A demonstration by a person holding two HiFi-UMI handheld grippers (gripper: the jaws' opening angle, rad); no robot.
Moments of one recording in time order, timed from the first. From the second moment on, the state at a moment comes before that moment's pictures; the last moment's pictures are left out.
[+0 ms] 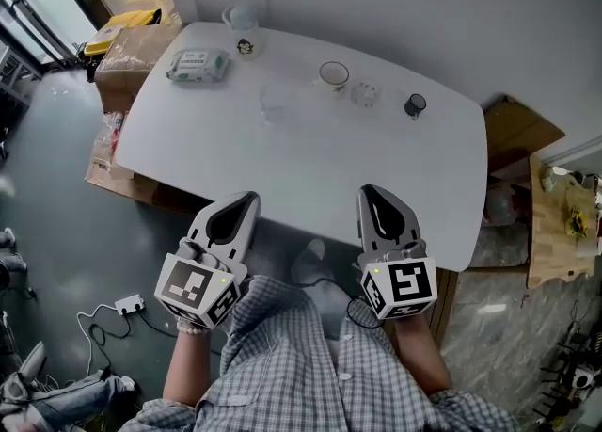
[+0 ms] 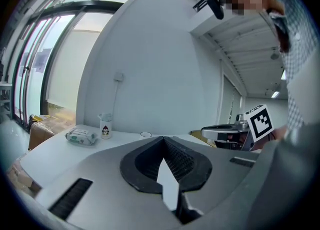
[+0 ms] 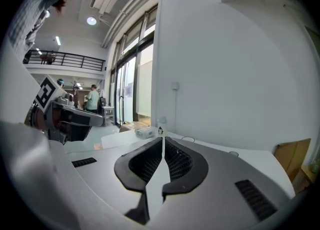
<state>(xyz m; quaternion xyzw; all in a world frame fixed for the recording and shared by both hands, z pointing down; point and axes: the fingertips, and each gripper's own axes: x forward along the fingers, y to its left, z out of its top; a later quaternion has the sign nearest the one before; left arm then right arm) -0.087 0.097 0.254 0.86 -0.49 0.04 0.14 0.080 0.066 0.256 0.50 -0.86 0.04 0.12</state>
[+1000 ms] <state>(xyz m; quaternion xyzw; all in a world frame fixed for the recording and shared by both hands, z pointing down) -0.091 -0.051 0.334 0.82 -0.54 0.13 0.15 0.094 -0.063 0.308 0.46 -0.87 0.08 0.14</state>
